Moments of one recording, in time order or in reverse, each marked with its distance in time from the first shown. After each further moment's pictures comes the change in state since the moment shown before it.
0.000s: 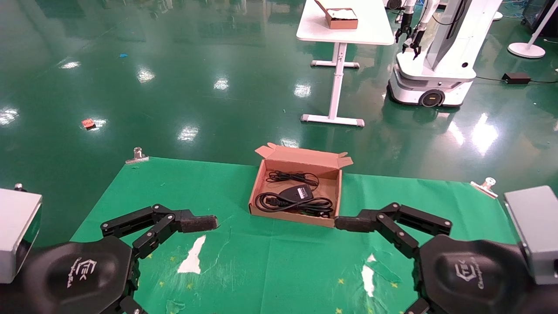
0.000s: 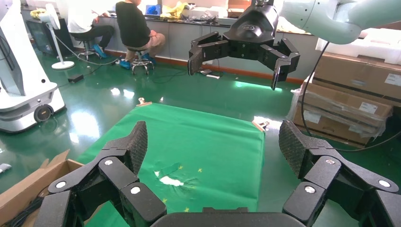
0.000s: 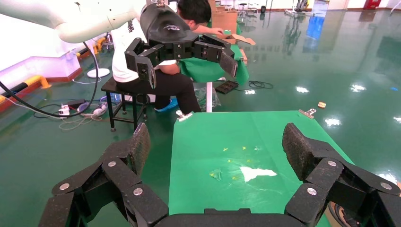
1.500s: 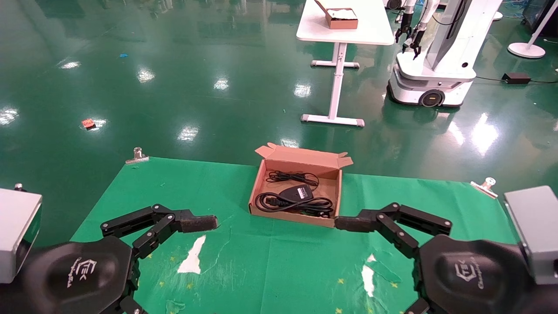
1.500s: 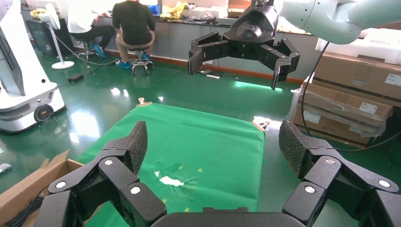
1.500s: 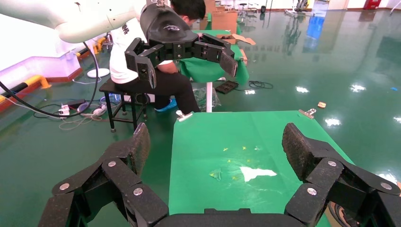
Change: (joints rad) left arm 0.000 0.000 0.000 0.000 0.000 0.000 0.000; right arm 0.000 0.000 0.000 0.000 0.000 0.000 0.000
